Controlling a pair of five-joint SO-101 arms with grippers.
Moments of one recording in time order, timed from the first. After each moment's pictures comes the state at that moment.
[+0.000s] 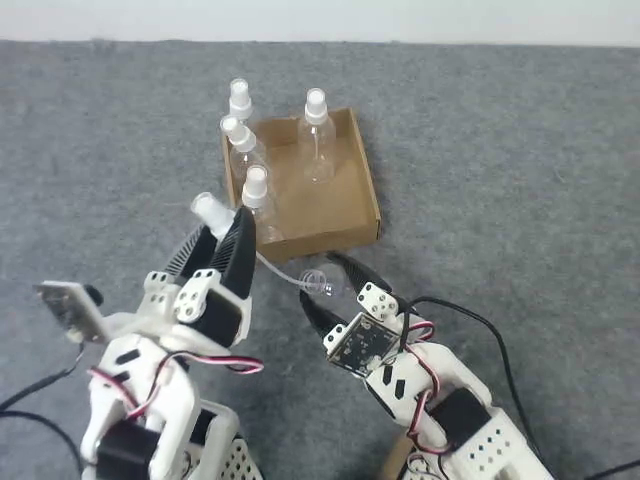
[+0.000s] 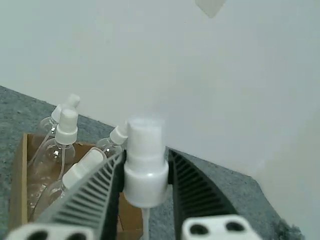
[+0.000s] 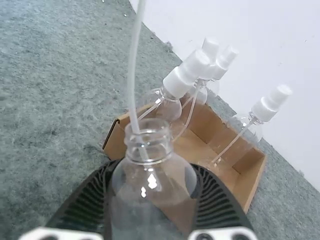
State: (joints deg) left arm 10.3 -103.1 67.6 53.5 36.4; right arm -43.1 -99.1 95.4 27.4 25.0
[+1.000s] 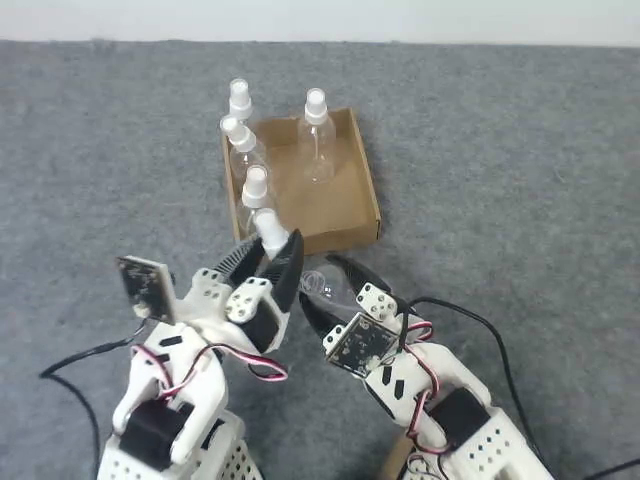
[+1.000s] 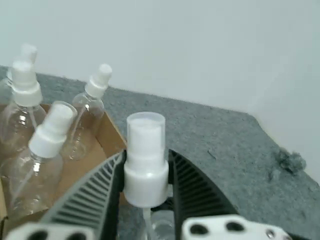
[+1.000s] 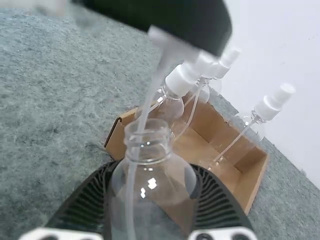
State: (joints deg) left arm 20.3 -103.1 77.8 50.9 29.0; right arm -43.3 -99.0 95.4 27.4 25.1
